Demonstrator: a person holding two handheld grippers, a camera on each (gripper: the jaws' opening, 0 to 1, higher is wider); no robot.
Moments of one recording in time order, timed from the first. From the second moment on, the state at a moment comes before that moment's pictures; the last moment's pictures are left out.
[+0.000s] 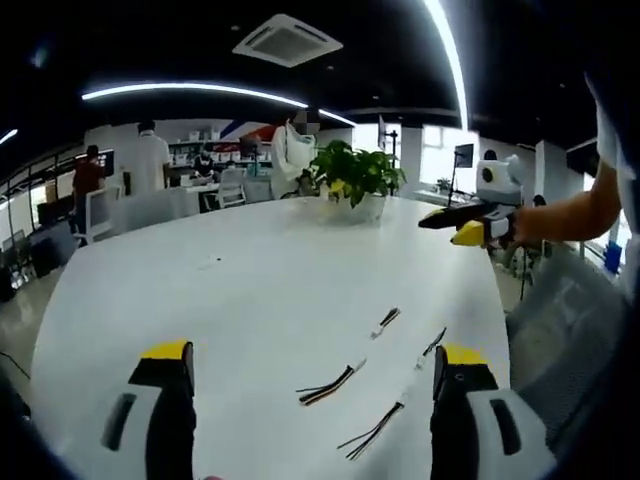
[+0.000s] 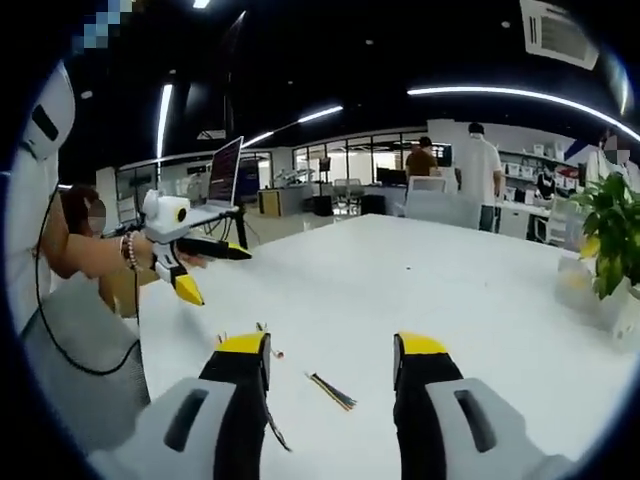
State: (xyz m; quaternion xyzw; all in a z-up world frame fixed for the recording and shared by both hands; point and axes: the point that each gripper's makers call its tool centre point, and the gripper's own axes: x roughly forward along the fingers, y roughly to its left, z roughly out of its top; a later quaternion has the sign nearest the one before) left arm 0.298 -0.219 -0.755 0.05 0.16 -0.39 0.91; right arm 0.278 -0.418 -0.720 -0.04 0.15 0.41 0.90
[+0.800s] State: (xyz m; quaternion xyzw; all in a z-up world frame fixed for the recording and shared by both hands) left arm 0.327 -0.247 -0.784 0.05 0.16 -0.44 0.88; right arm 0.303 -0.399 -0.768 -0.08 0.18 0.46 0.87
